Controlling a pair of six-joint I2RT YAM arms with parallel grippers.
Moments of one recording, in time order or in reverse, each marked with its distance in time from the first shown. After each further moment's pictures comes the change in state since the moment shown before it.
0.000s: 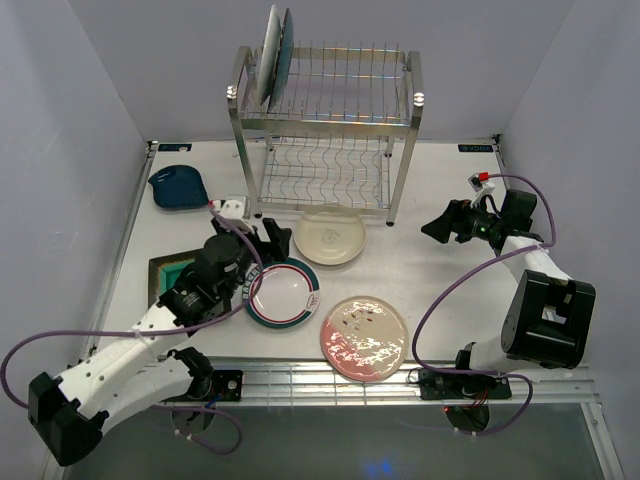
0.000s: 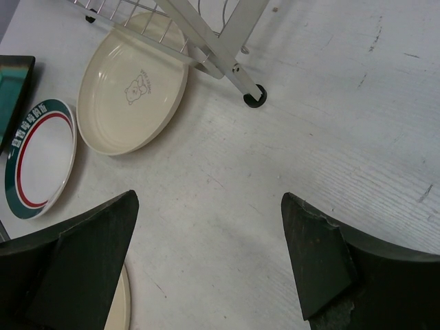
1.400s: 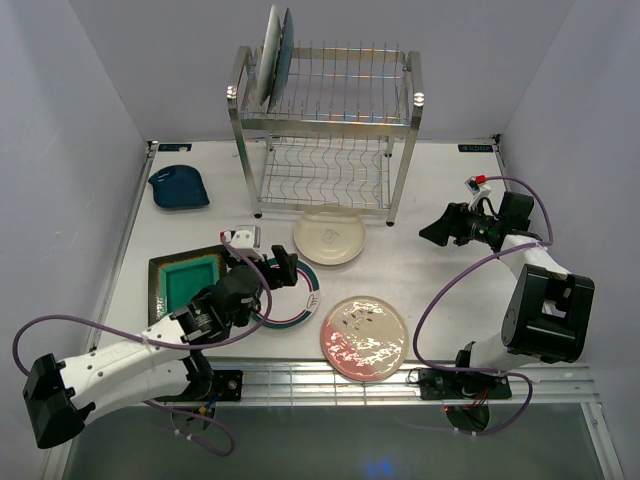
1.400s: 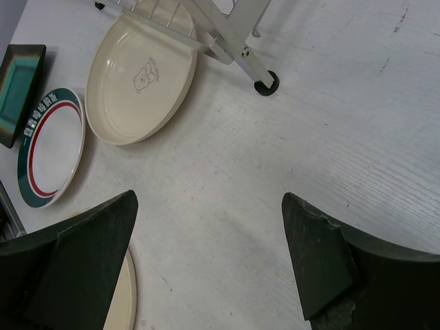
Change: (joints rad) left arm -0.281 0.012 -0.143 0.020 -0.332 -0.146; right arm 0.000 0.034 0.000 -0.027 -0.036 -0.023
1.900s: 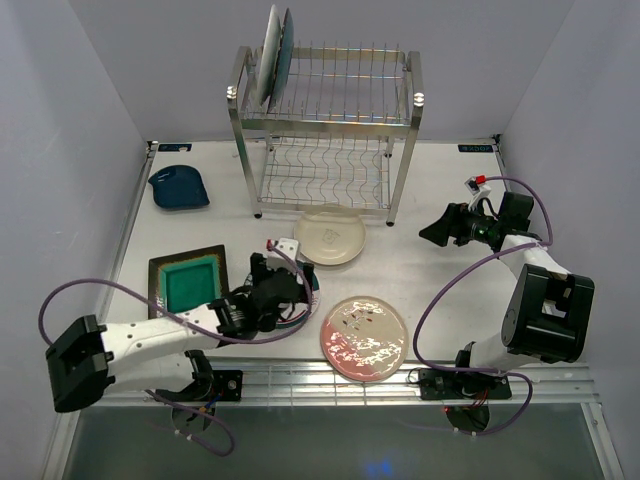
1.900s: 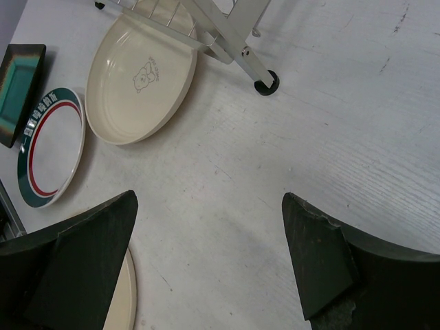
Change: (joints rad) left arm -0.061 0.172 -0.008 -0.013 -0.016 0.075; right arm 0.000 0.000 0.000 -0.002 -0.002 -0.001
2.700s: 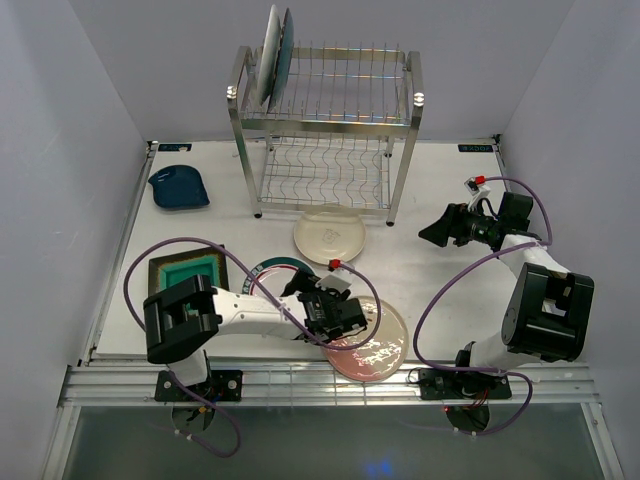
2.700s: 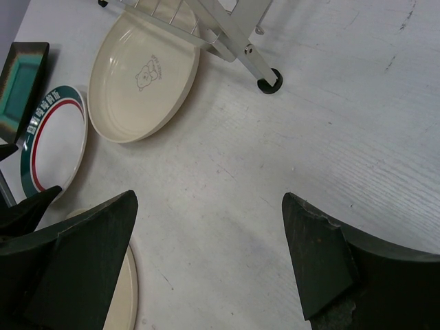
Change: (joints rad) left arm -0.261 0.667 0.414 -0.532 -0.304 -0.188; right arm 0.000 0.008 0.000 -0.003 -0.011 -0.005
